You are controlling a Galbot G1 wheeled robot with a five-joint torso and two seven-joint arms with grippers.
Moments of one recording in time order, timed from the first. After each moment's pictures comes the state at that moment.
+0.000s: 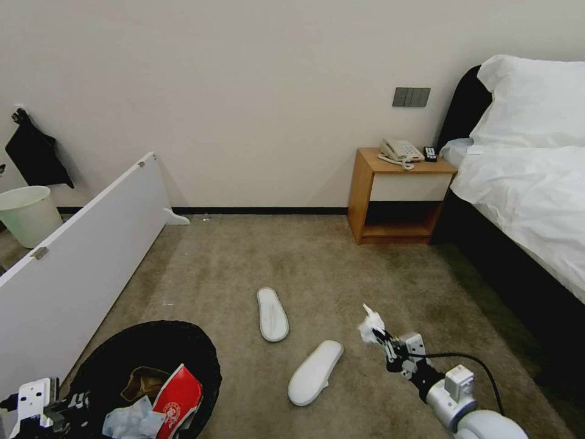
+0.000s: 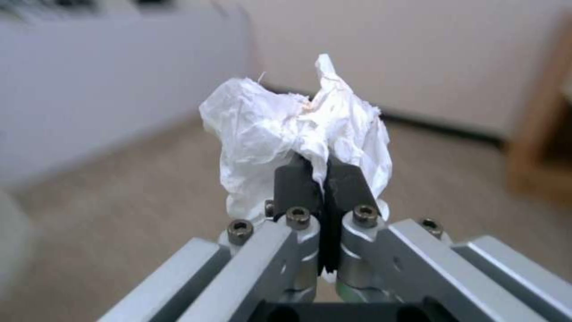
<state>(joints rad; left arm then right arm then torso) 1.88 -1.26 -1.11 -2.42 -0.79 0.74 -0.22 -1.37 0.92 0.36 2.05 0.53 -0.06 -0.19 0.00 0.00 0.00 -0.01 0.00</state>
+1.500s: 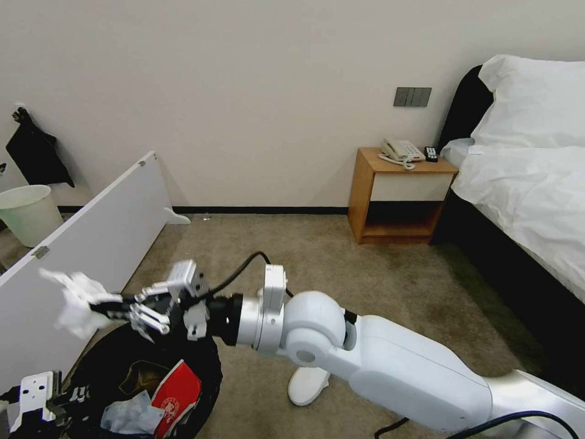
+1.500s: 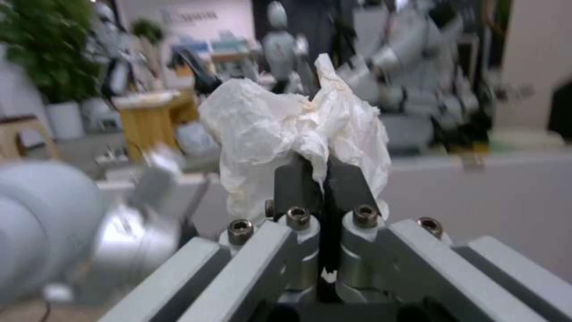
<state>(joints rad) 1.87 -1.24 -1.10 -2.45 -0.76 0.74 -0.24 -0.29 1.14 -0.64 1.95 1.02 -0.17 -0.26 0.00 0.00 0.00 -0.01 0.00</state>
